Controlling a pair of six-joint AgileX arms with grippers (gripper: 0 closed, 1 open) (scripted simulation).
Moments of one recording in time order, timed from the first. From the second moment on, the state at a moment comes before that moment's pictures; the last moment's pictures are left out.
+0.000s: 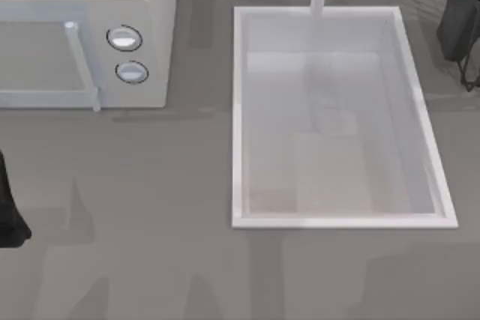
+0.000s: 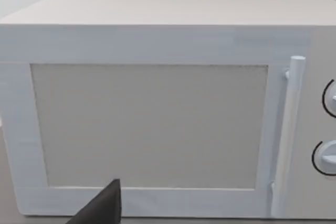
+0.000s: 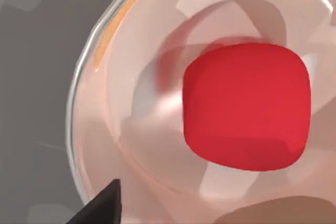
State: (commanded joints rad) left arm 0.00 0.00 0.00 0.00 0.00 0.00; right arm -0.32 1.32 0.86 -1.01 0.00 -0.31
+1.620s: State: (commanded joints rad) left arm 0.00 0.00 0.00 0.00 0.00 0.00; right arm -0.33 1.64 0.65 -0.58 0.00 -0.32
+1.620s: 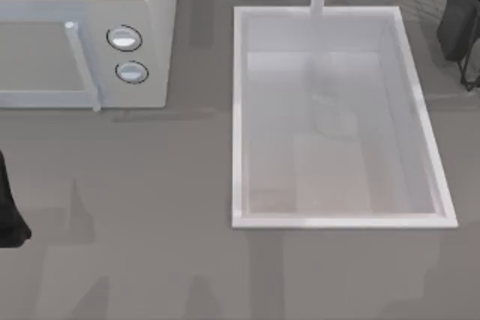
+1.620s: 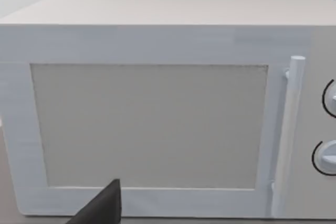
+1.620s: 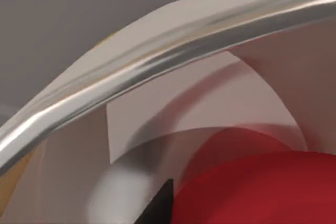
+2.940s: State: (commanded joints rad) left arm 0.00 0.00 0.00 0.00 0.00 0.00; right arm -0.33 1.53 0.71 -0.67 -0.01 -0.32
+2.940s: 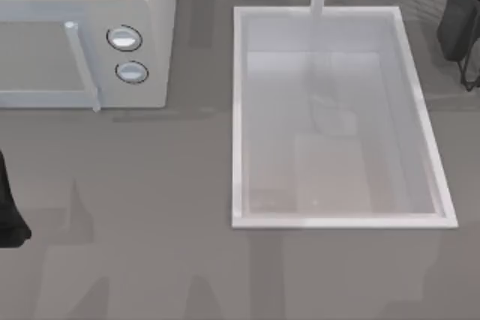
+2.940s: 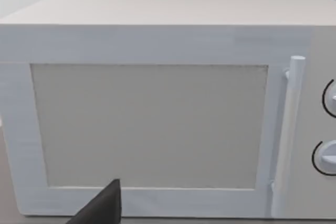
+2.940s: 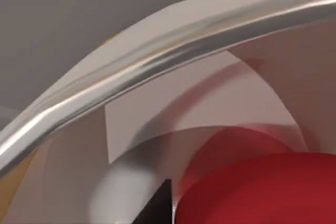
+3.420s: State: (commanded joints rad) left arm 0.00 0.00 0.00 0.00 0.00 0.00; right arm -0.34 1.44 0.92 -0.99 0.00 -0.33
